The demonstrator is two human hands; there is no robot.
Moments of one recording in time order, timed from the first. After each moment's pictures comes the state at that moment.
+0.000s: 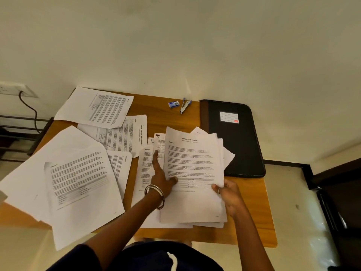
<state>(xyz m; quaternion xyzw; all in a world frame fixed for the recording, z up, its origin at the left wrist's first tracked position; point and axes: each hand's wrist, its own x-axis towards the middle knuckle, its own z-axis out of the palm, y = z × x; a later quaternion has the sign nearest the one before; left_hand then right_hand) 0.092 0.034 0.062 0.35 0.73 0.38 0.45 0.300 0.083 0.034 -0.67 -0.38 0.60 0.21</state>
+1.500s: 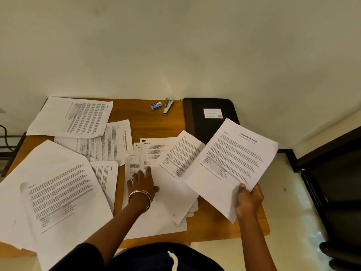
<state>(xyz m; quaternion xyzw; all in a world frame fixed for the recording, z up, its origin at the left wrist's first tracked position) 0.060 0.046 -0.003 0.55 0.80 -0.08 0.22 0.351 0.074 0.028 -0.76 -0.21 0.38 0.49</state>
